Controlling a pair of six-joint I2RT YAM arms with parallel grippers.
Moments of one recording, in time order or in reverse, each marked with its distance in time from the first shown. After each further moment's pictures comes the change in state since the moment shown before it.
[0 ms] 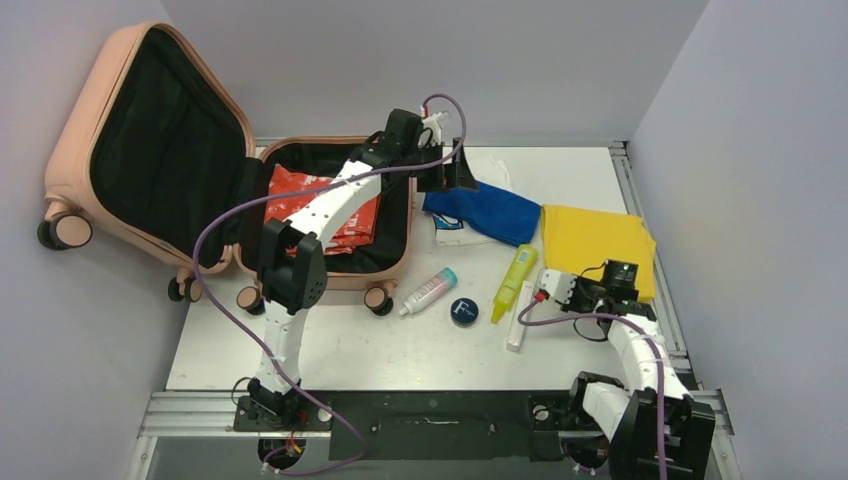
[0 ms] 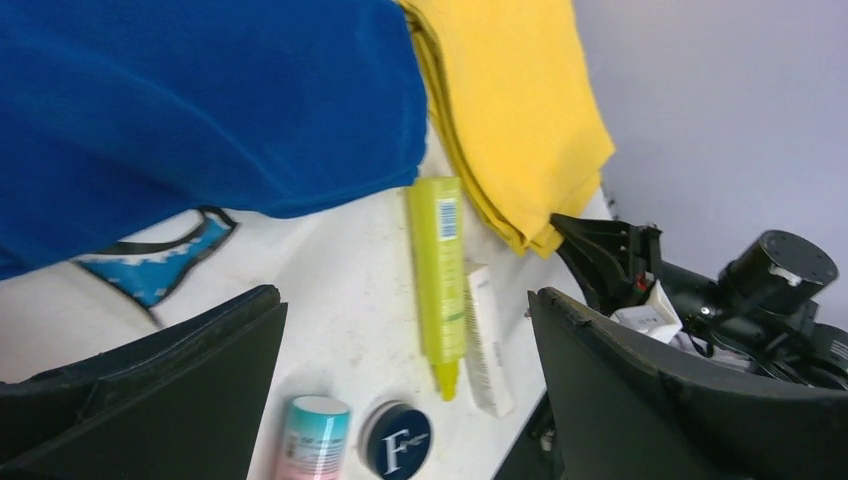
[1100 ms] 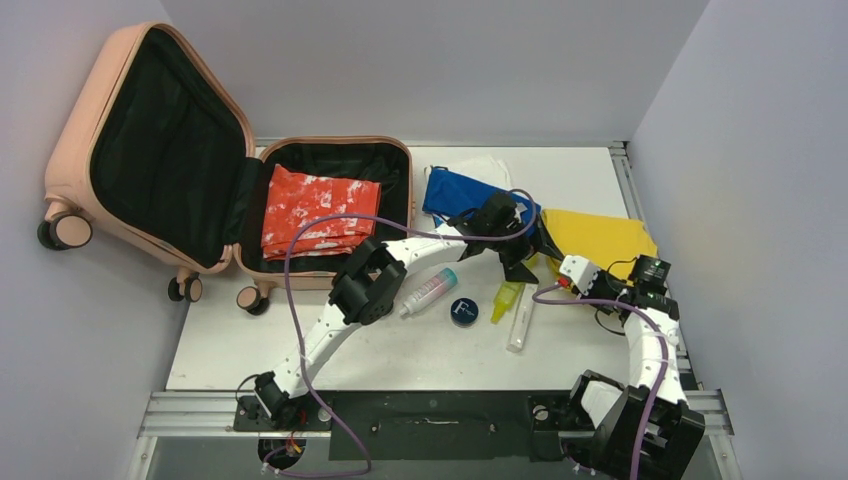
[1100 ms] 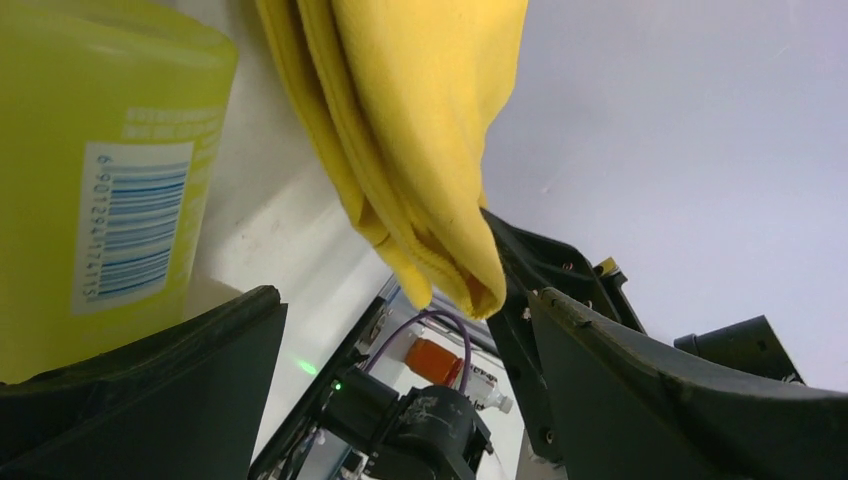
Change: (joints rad) left arm -0.369 0.359 0.002 0.394 0.087 -0.866; right arm -0.232 0.003 0.151 -0.212 -0.260 0.040
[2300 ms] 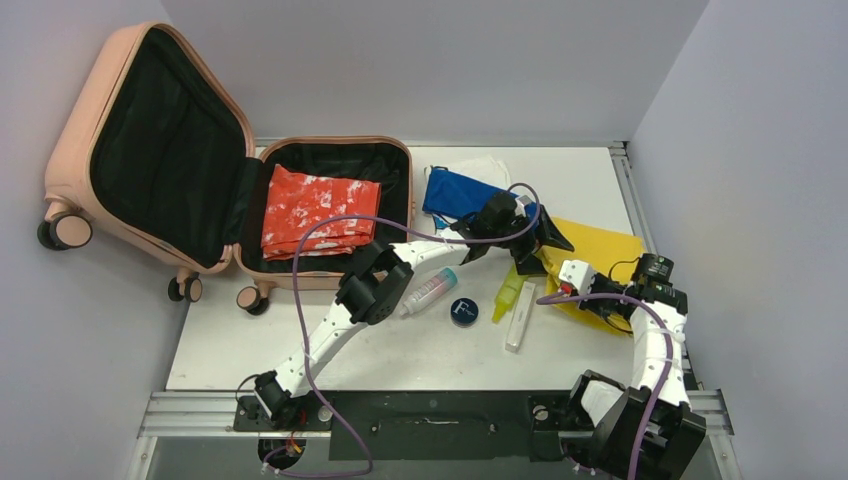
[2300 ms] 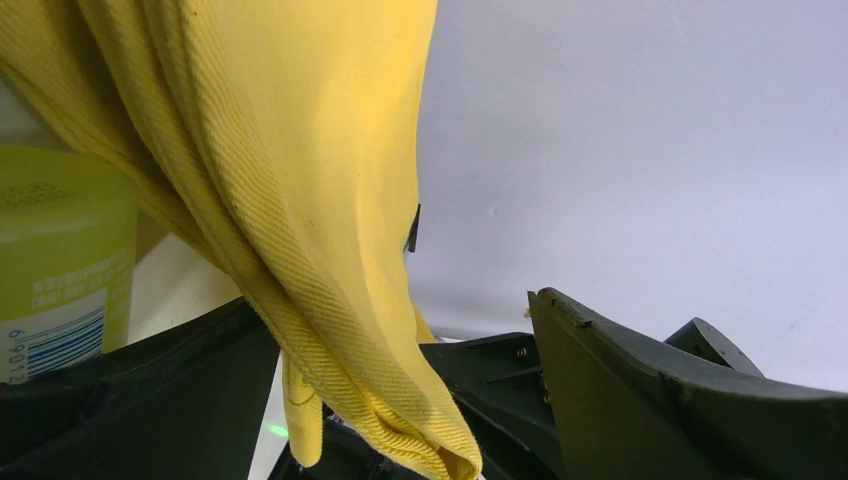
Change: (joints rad) left arm -0.009 0.086 0.058 0.224 -0.027 -0.094; right arm -0.006 0.008 0.106 -0.299 -0.167 -0.159
